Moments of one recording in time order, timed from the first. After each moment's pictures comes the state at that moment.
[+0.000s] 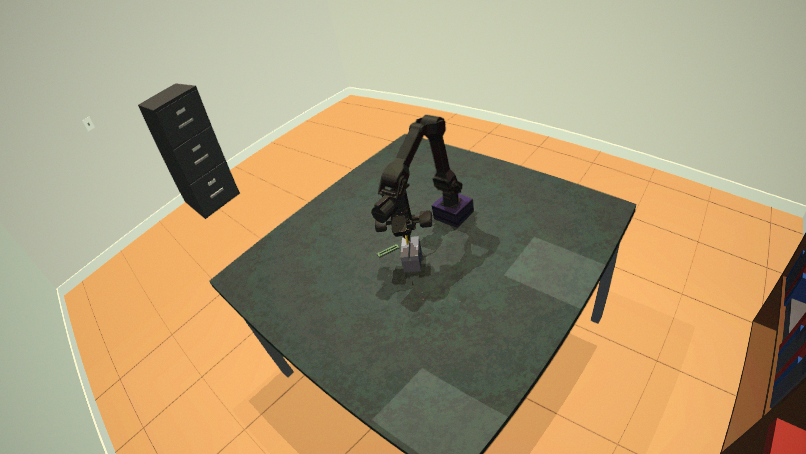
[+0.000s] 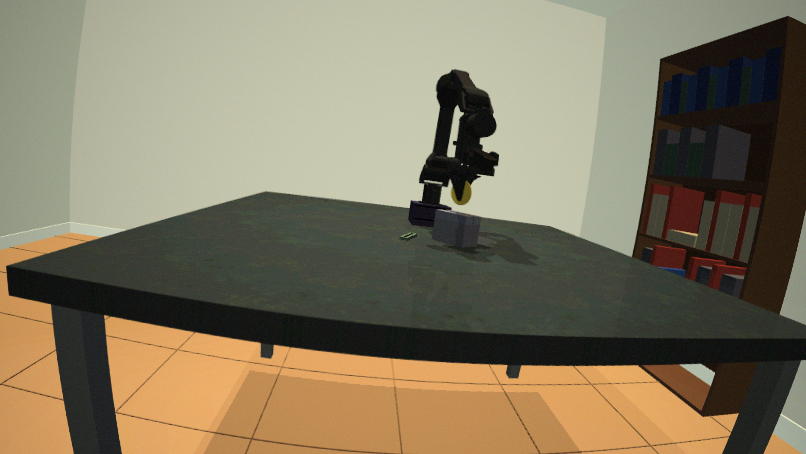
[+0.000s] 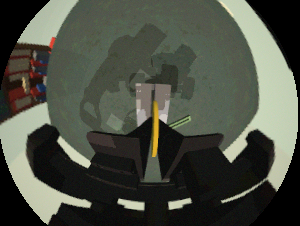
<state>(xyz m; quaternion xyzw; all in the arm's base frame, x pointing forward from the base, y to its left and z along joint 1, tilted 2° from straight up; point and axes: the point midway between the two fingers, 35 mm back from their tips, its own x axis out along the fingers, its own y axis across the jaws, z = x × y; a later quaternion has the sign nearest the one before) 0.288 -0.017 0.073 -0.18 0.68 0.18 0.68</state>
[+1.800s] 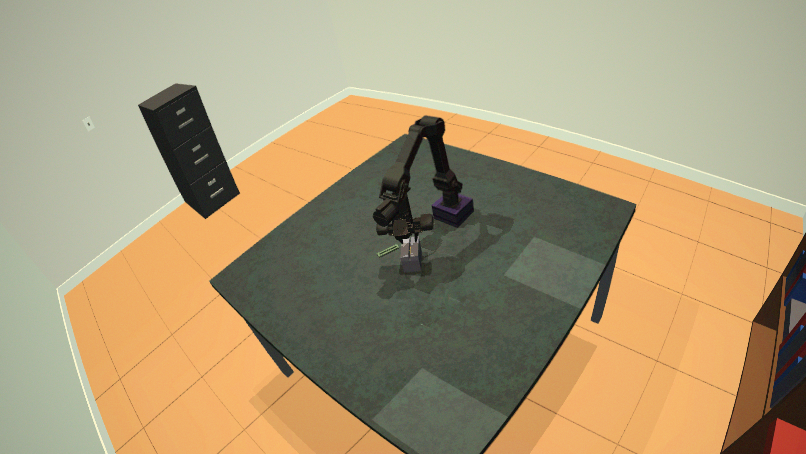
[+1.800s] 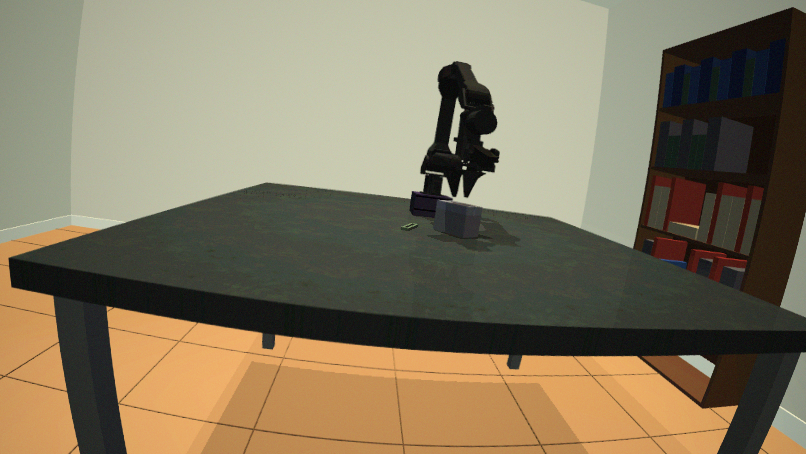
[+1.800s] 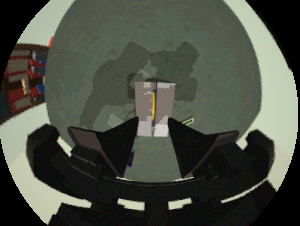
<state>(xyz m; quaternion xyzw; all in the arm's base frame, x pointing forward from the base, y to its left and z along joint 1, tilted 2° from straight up) 0.286 -0.016 0.059 -0.17 0.69 0.18 0.68</state>
